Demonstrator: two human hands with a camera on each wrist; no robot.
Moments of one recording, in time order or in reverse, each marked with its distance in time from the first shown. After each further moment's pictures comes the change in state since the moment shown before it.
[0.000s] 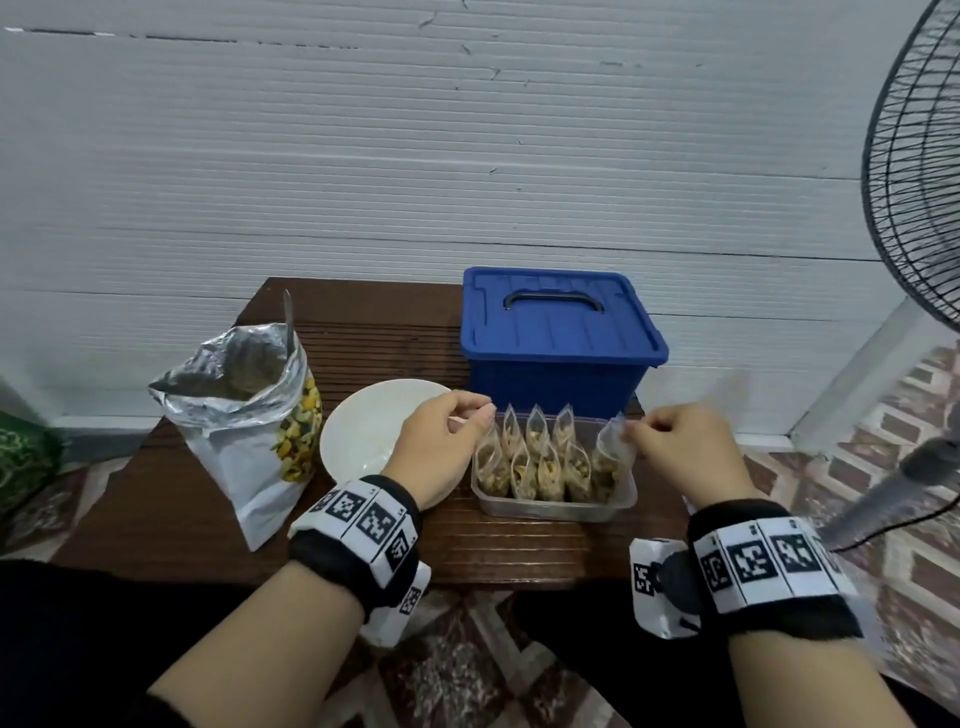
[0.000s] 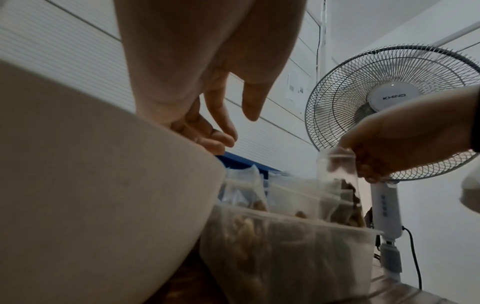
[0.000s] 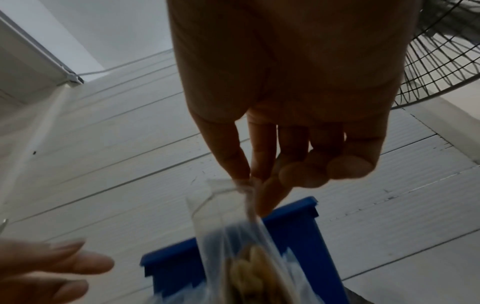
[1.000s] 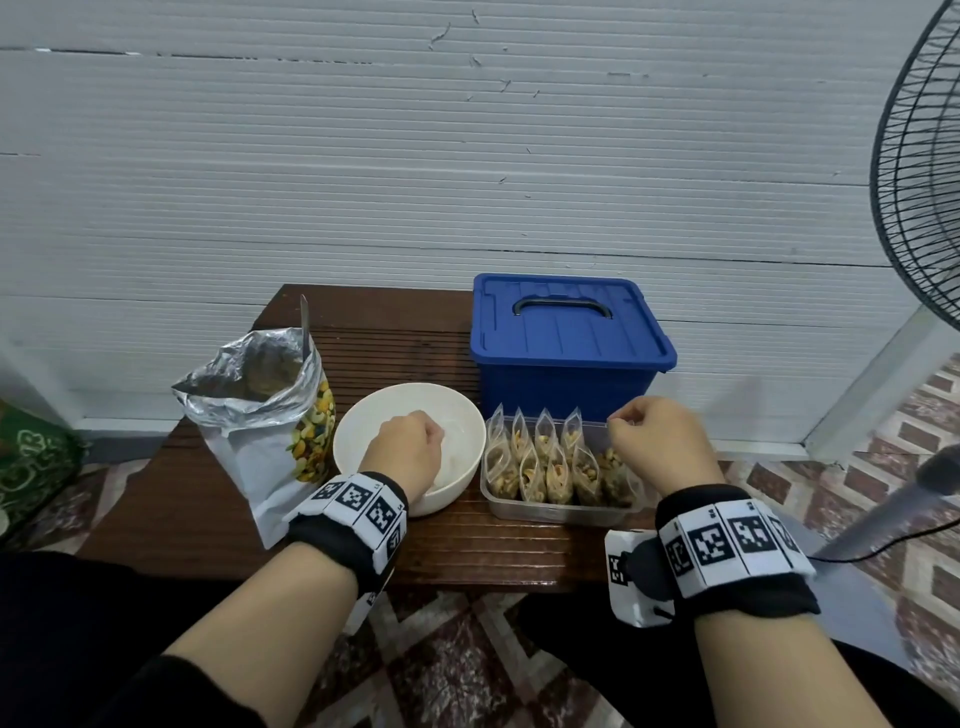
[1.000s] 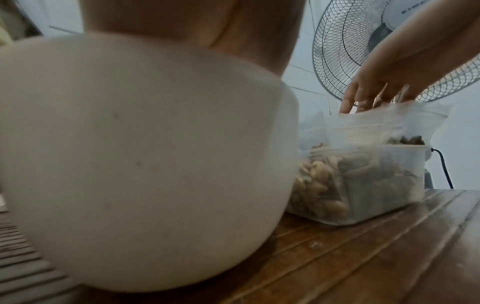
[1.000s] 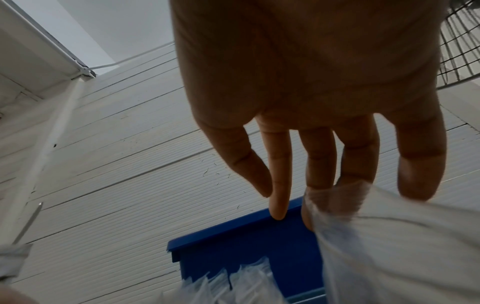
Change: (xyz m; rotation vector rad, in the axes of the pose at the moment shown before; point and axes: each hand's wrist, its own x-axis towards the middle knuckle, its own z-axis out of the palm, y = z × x) left_hand 0.010 -0.029 -0.019 0.525 0.061 -0.197; right_hand -0.002 -0.024 0.016 -0.094 -0.029 0.034
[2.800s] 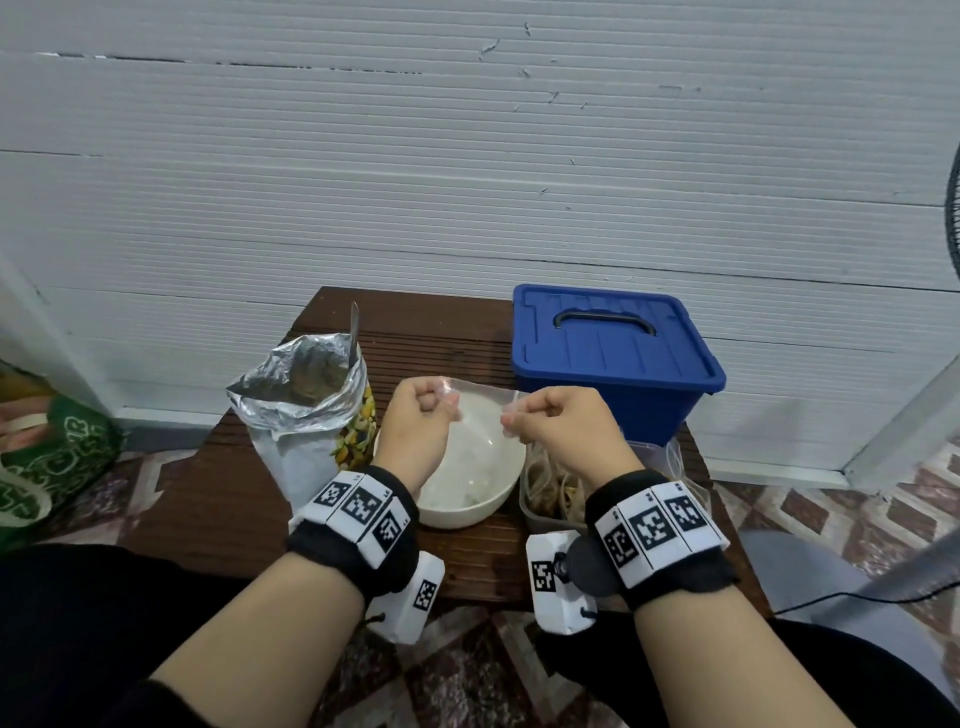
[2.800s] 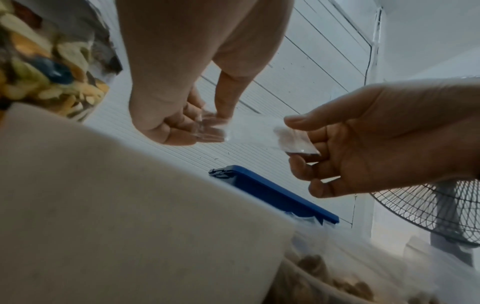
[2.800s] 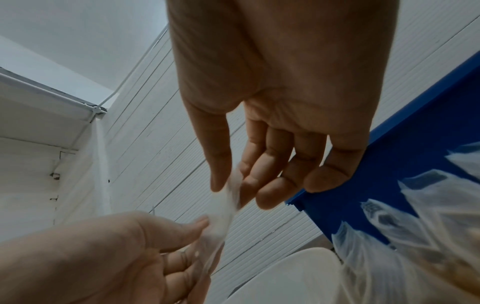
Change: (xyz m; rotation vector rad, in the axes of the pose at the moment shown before) left_hand -0.002 0.000 -0.034 -0.857 0.173 -0.065; right_hand -0.004 -0.083 0.055 0.494 -0.286 -0.208
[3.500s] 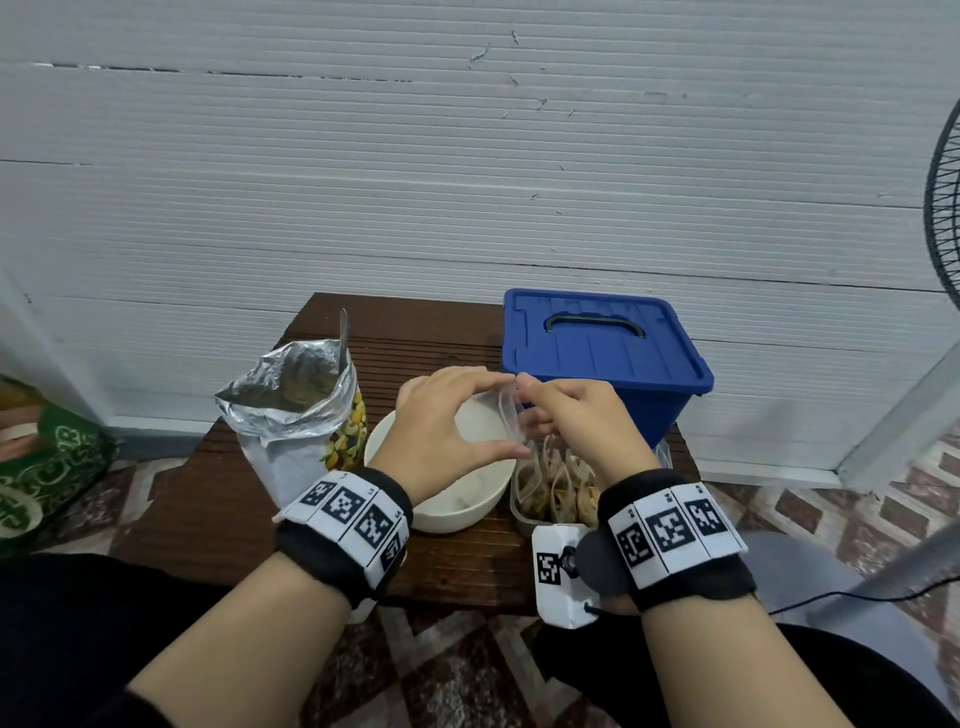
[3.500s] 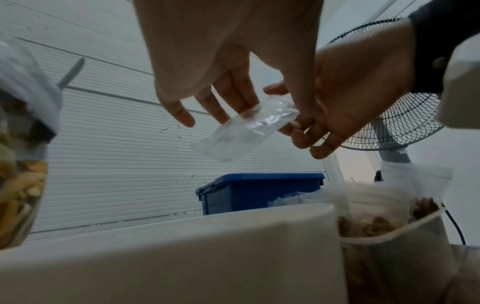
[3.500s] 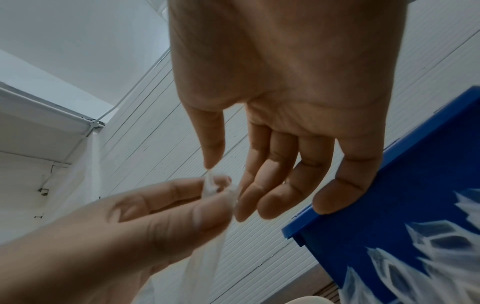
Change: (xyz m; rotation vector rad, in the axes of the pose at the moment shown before) left_hand -0.007 0.014 -0.002 0.537 -0.291 0.668; right_hand -0.006 -0.010 -0.020 0.090 0.031 0.046
